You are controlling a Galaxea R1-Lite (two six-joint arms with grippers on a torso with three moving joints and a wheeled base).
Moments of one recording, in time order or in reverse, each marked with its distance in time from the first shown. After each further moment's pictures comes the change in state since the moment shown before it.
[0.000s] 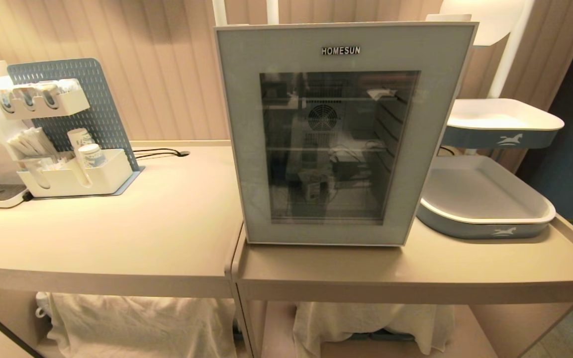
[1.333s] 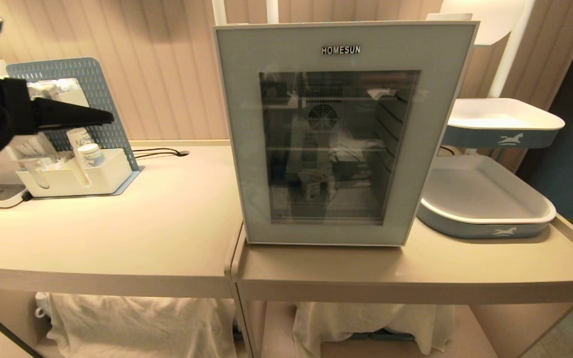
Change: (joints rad) left arm 0.158 1.470 -1.343 0.284 -0.839 -0.034; right arm 0.000 0.001 -0.001 0.003 0.000 0.000
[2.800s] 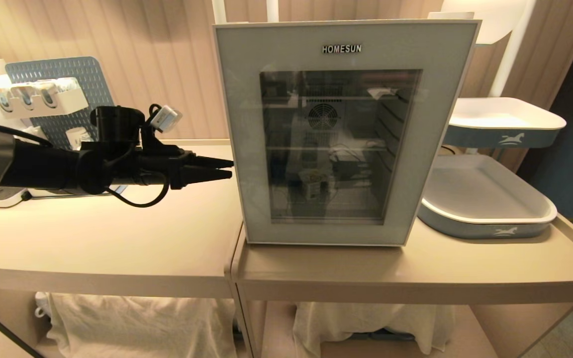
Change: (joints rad) left arm -0.230 0.587 -0.051 -0.515 -0.531 0.147; right arm 0.000 0.000 0.005 -0.010 0.003 0.000
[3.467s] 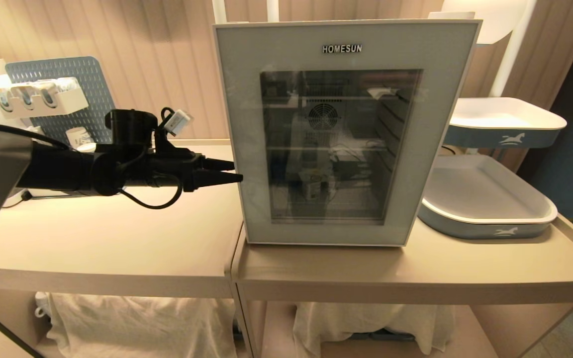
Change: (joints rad) left arm -0.040 0.026 -0.011 0.000 0.043 0.011; right arm 0.000 0.000 0.000 0.000 -0.001 0.000
